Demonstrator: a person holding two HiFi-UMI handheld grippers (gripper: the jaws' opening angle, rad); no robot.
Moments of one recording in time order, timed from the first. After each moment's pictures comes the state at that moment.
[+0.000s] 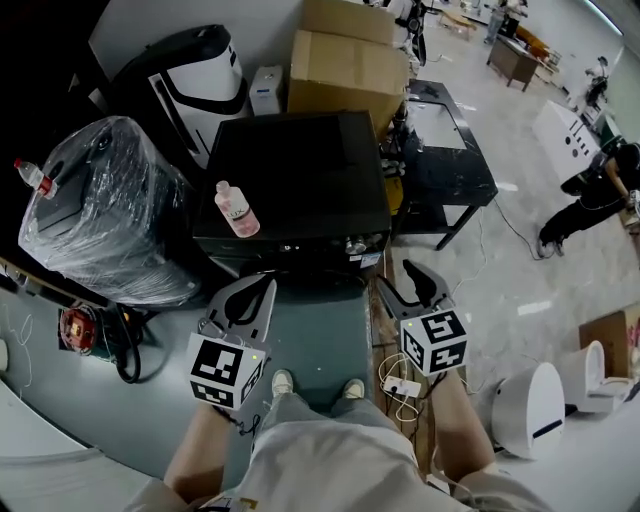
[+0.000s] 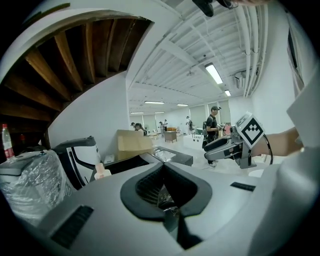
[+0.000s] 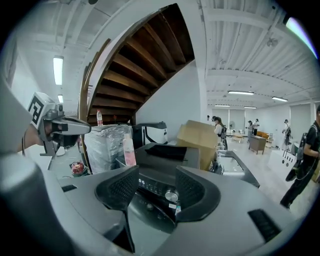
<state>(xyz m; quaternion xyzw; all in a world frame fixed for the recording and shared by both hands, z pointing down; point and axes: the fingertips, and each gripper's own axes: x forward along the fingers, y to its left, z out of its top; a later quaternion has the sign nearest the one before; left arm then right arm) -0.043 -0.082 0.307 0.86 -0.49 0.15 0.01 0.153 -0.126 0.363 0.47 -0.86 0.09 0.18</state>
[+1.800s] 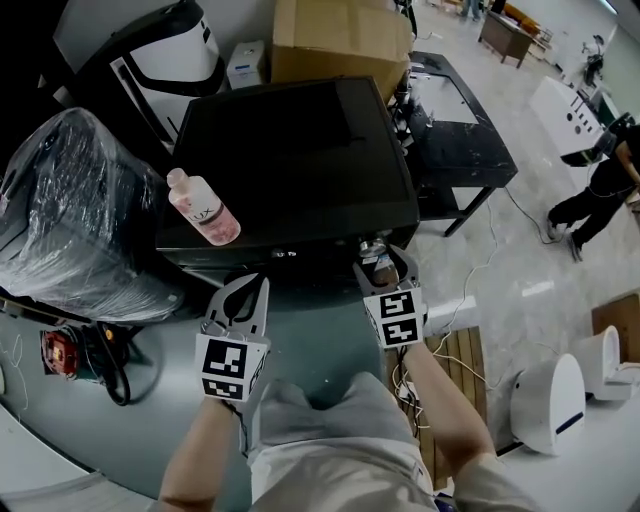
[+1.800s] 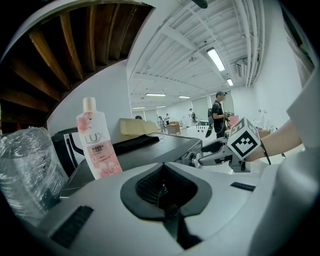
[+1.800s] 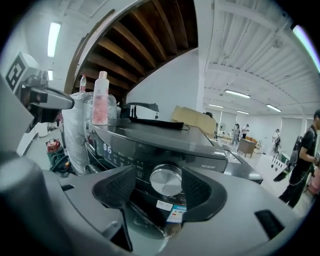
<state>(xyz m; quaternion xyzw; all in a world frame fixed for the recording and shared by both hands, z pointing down) -0.082 -0.198 0.519 0.85 -0.50 0.19 0.01 0.107 -0.267 0.606 0.52 -0.82 0.06 0.24</state>
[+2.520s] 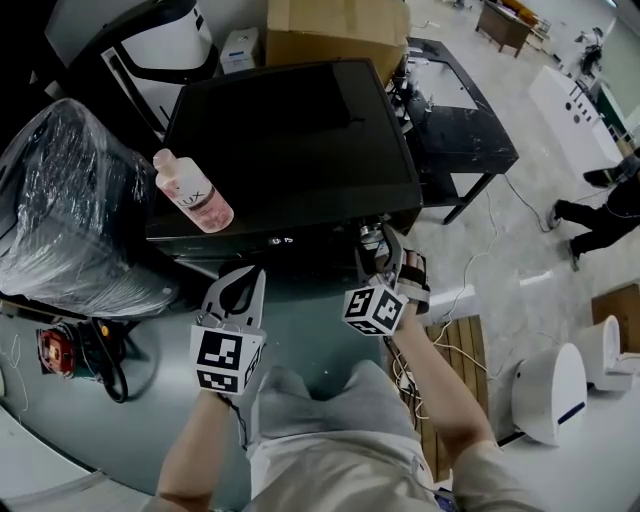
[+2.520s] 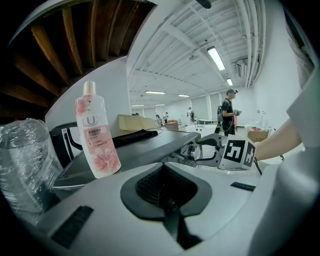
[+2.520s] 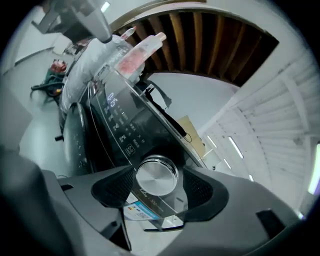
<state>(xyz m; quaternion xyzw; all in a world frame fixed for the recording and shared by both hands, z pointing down) -0.087 -0.199 0.550 0.85 -0.49 0.19 0.02 0.104 -0.285 0.635 0.52 -0.71 -0.22 0.42</state>
